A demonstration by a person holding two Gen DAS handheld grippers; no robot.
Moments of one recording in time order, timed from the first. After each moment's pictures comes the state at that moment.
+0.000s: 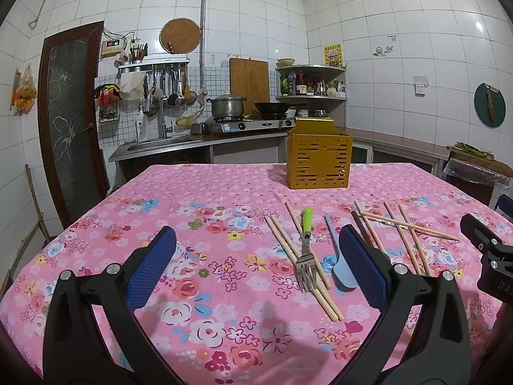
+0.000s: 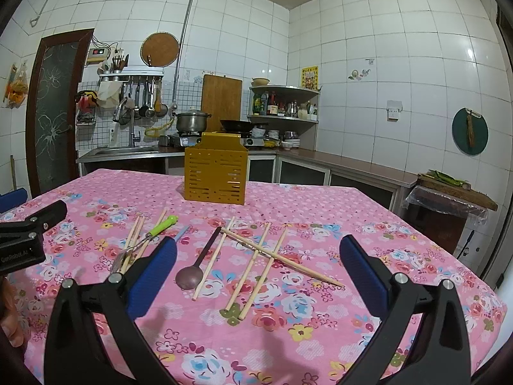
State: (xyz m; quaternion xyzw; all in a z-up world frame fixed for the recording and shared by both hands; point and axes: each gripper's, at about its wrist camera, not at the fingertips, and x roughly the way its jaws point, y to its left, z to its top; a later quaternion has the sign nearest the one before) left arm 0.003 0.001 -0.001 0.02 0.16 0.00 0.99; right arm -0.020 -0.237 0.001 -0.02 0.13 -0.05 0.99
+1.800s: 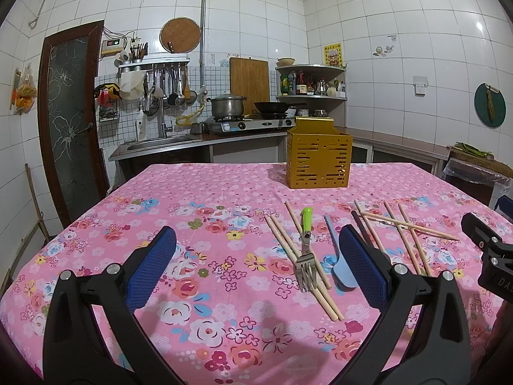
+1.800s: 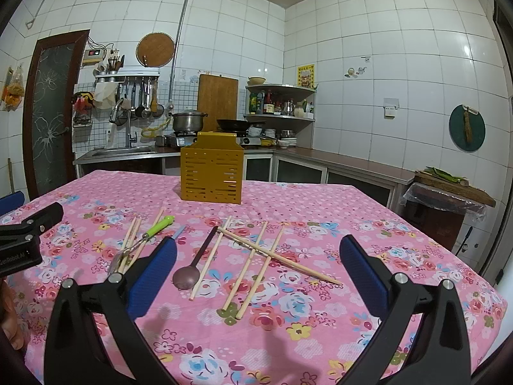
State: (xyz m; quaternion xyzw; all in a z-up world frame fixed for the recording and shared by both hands) left arm 0.002 0.001 -0.003 0.02 0.15 0.00 0.99; right arm -0.019 -0.239 -0.001 -0.02 0.13 -0.05 0.99
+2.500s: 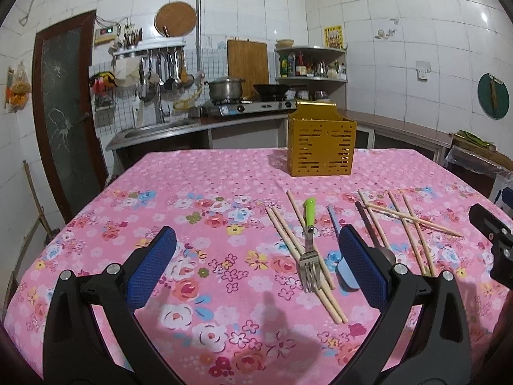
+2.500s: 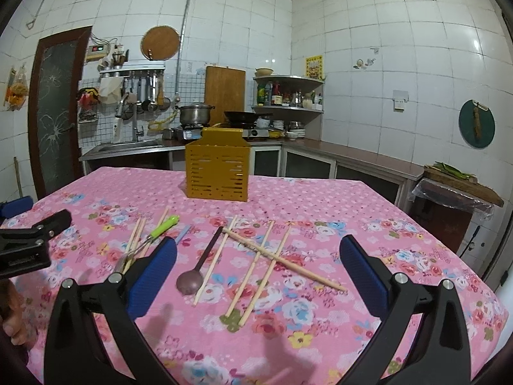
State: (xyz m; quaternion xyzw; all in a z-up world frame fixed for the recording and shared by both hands) left arm 0.029 0.001 0.007 0.02 0.21 0.00 0.98; right arm 0.001 -0.246 0.014 -0.01 0.16 -0.04 0.99
